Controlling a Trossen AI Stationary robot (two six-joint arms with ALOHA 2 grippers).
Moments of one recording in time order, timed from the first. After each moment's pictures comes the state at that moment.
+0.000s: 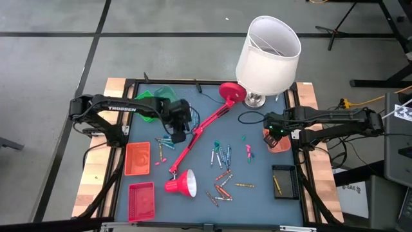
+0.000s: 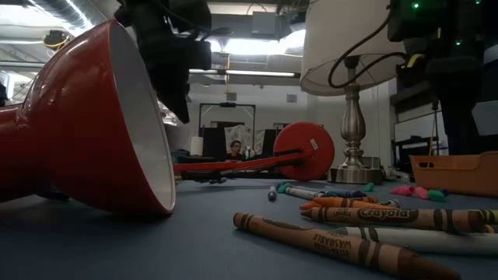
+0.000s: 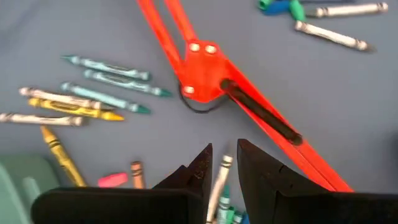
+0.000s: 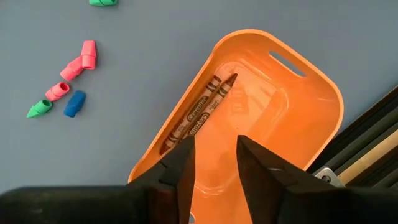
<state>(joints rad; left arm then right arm) 0.18 1.47 1.02 -0.67 0.04 -0.07 -0.09 1.03 0.77 -1.20 0.08 0.65</state>
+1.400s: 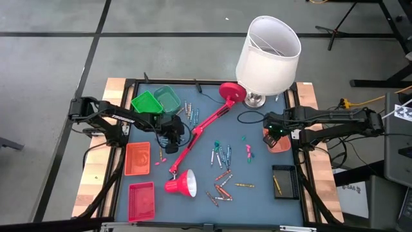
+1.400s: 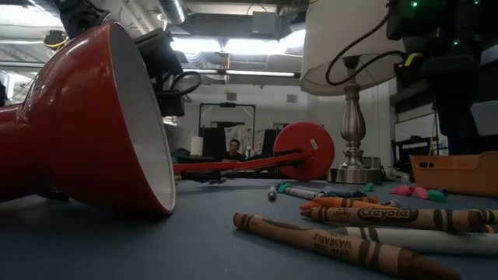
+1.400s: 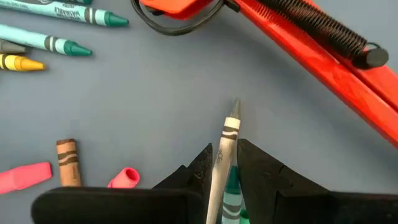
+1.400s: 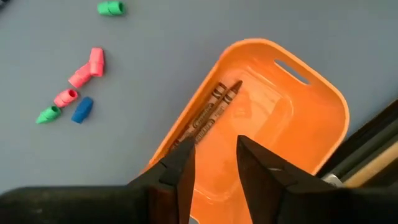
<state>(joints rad) 0.14 1.47 0.58 -0.16 0.04 -0.04 -0.09 1.03 0.77 -1.16 0.08 0.65</state>
